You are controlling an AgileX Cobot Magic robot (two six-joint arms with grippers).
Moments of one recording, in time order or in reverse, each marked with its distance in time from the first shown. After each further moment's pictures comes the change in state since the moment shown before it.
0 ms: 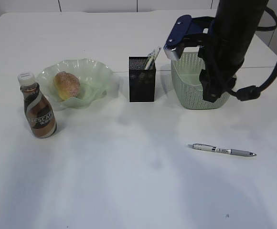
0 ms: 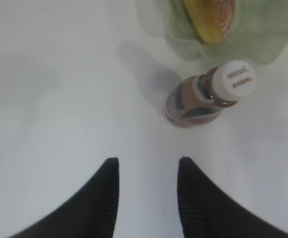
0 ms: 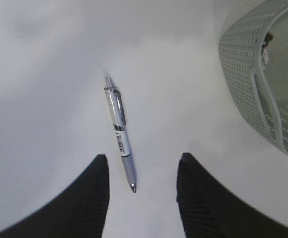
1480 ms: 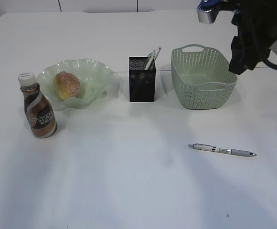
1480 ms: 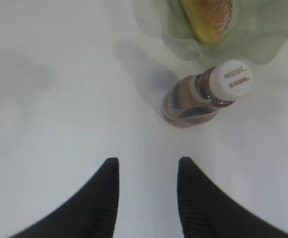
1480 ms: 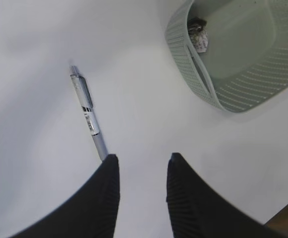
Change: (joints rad) left arm 0.000 0.002 0.000 -0.010 0.000 0.000; right arm -0.105 -0.135 0.000 0.032 0.004 -0.048
